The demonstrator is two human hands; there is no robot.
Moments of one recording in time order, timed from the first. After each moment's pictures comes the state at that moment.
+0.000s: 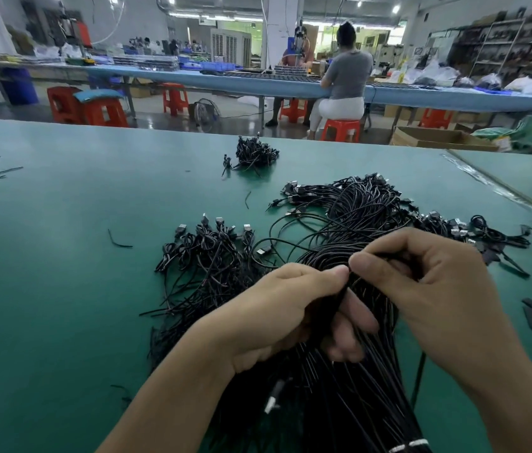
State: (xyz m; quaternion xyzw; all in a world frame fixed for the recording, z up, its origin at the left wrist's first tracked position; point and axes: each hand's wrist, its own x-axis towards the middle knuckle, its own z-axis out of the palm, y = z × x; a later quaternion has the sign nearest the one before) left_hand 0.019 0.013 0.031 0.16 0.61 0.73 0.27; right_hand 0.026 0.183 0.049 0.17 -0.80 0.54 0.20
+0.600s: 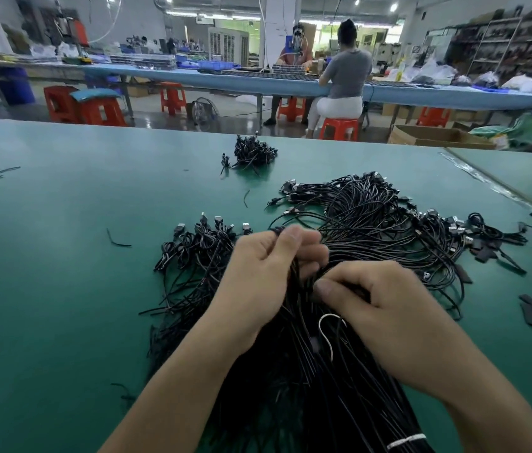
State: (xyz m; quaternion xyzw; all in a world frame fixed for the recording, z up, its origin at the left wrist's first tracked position) left_hand 0.002 0.017 0.023 0.06 0.63 0.78 -0.04; right_hand 0.029 0.169 0.037 0.20 -0.89 0.41 0.09
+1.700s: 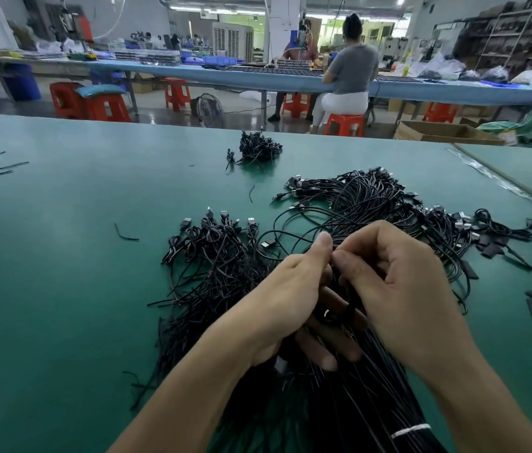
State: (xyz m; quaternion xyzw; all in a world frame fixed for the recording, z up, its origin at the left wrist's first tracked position) left_hand 0.021 0.020 0.030 0.05 0.67 0.70 0.24; right_hand 0.025 0.164 0.032 0.17 -0.84 0.47 0.21
